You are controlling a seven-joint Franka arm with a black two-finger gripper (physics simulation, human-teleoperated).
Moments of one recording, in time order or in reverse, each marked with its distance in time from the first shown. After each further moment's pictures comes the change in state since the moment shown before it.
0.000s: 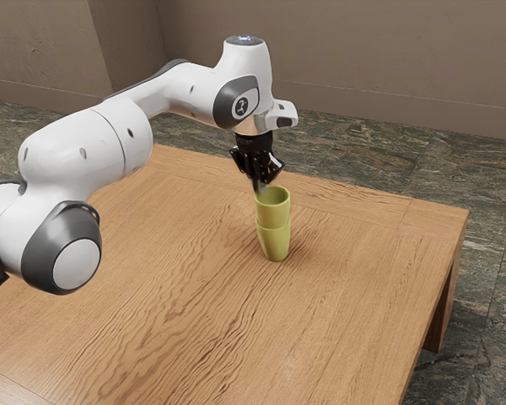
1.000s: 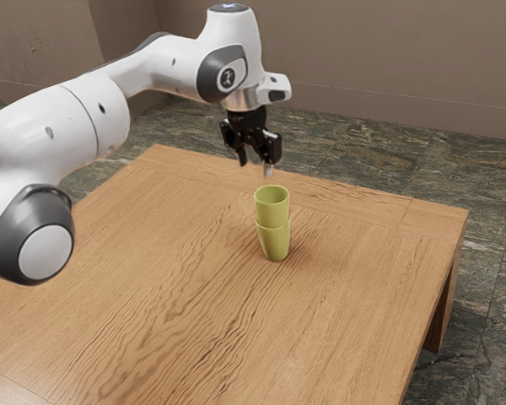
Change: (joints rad) arm -0.019 -0.166 0.004 -0.113 -0.025 -0.015 0.003
